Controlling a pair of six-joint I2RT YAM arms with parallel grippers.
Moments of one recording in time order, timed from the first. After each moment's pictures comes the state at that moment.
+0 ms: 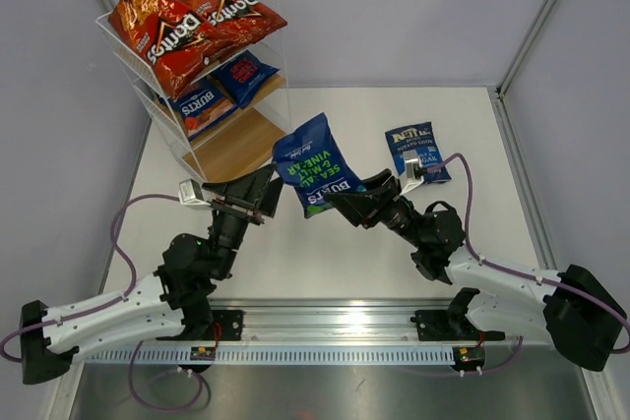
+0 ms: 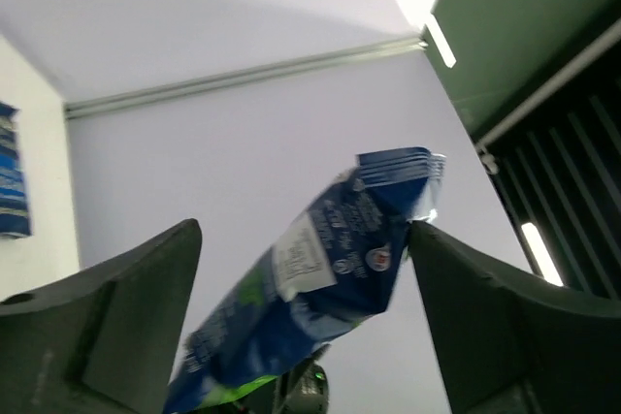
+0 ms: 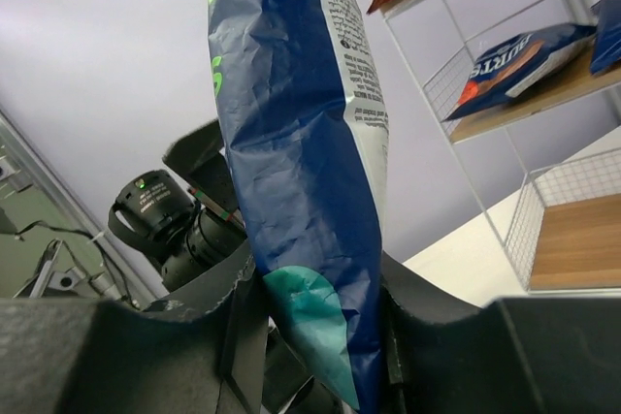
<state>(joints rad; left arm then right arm) -1.12 0.62 0.43 0.63 -0.68 -1.29 0.84 1.09 0.42 1.22 -0.24 0.80</state>
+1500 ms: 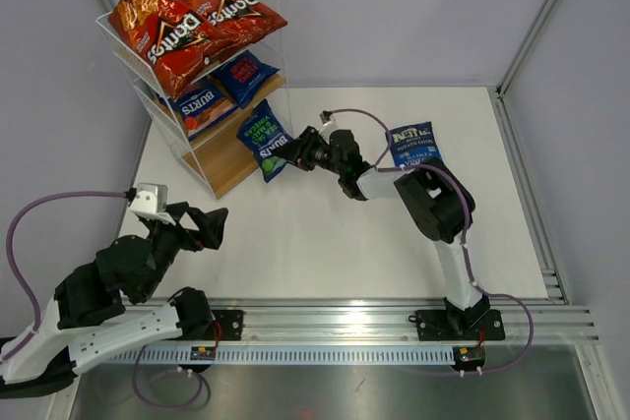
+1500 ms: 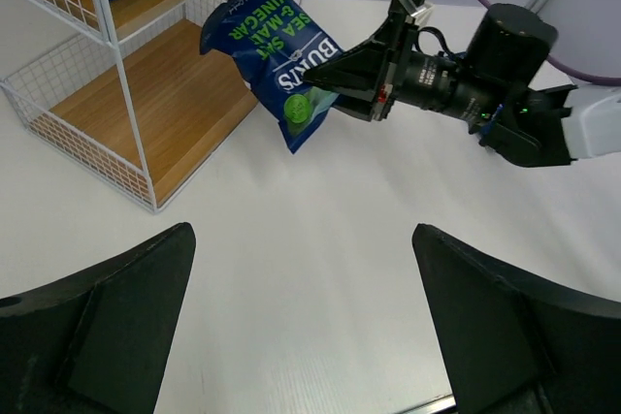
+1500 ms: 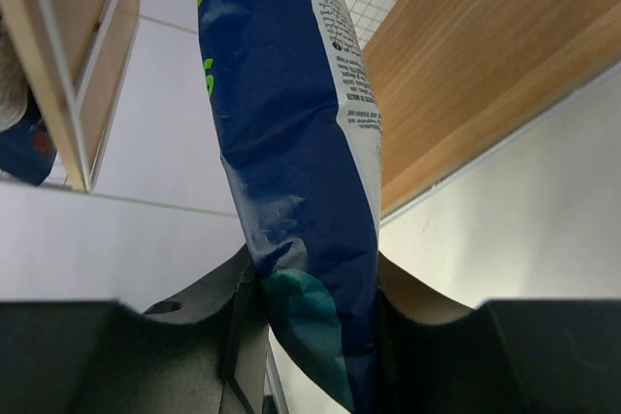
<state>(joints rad) -1.12 0.31 0.90 -0.82 -0.79 -0.40 0.66 2.12 1.22 0.81 -0.35 1.12</state>
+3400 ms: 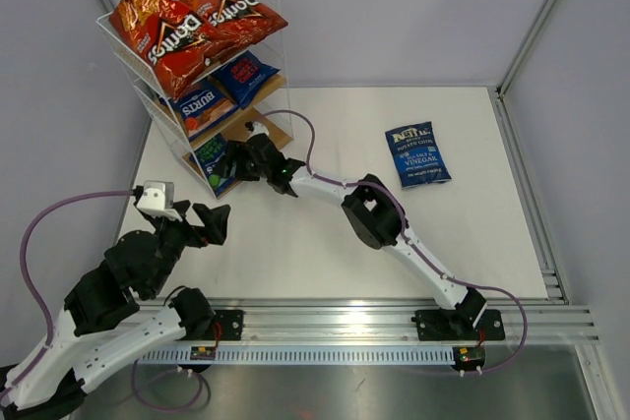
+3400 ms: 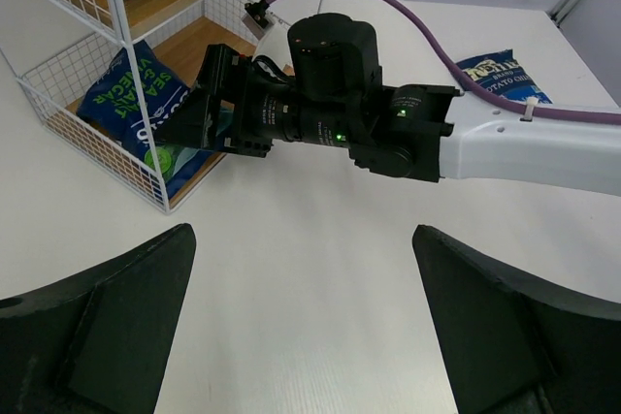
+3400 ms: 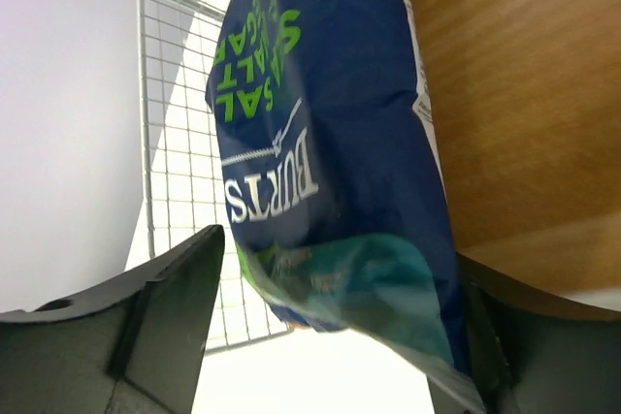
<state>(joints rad) -0.91 0.30 0.84 -0.74 -0.64 -0.34 0.90 2.68 2.22 0.11 -0.10 0.84</state>
